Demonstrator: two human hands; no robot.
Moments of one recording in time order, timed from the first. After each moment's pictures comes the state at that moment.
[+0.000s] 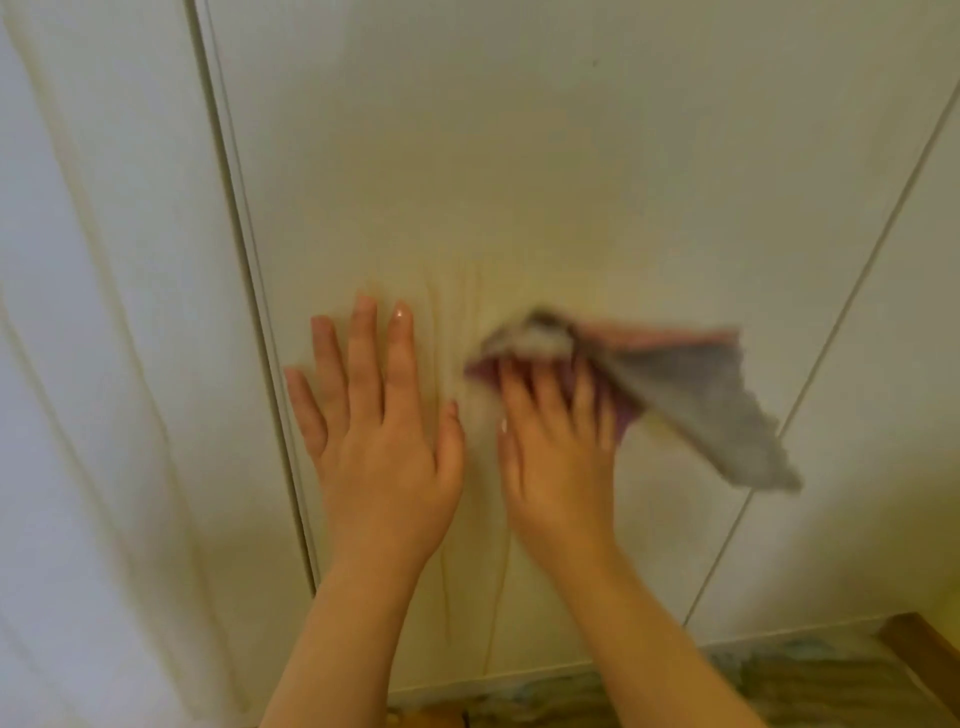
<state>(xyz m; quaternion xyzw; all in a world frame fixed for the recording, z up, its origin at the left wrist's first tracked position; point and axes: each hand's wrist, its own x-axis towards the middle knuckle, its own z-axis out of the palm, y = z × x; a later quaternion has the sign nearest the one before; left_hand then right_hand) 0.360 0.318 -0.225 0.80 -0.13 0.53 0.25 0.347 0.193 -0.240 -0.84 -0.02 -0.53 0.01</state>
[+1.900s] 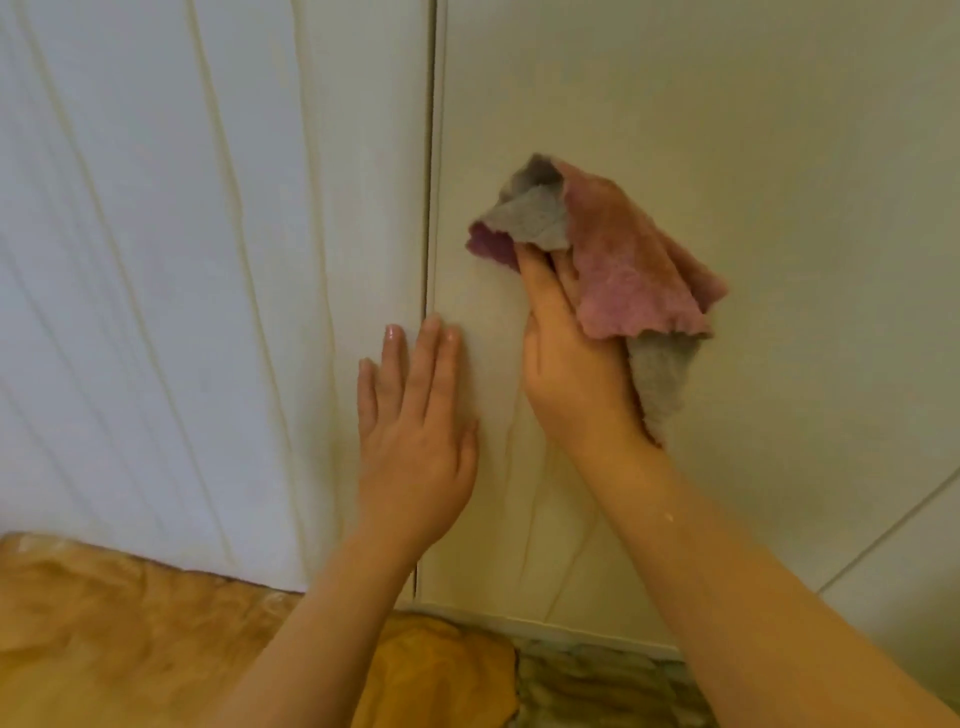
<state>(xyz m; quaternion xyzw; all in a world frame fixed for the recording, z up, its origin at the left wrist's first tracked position) 0.354 0.382 -0.265 0.87 -0.10 0.44 0.18 0.362 0.259 -0.188 -0.84 -0.13 -0.21 0.48</state>
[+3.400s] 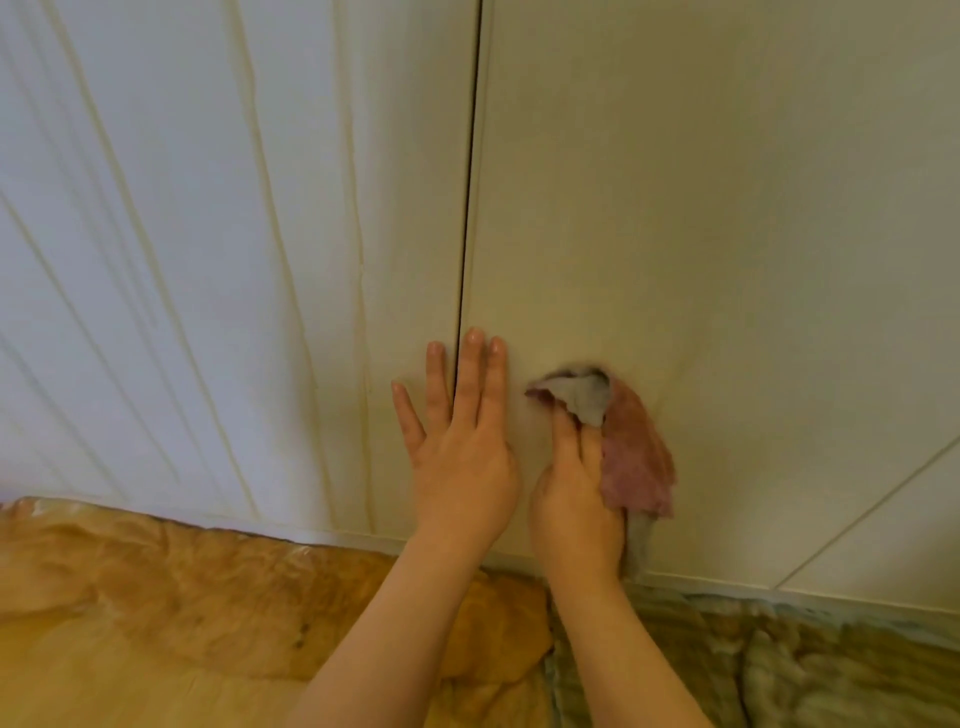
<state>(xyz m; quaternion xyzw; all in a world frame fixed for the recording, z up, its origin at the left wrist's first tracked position) 0.341 0.371 -0.348 0.90 -0.07 0.38 0.19 0.327 0.278 -0.368 -0.89 0.02 -0.43 0.14</state>
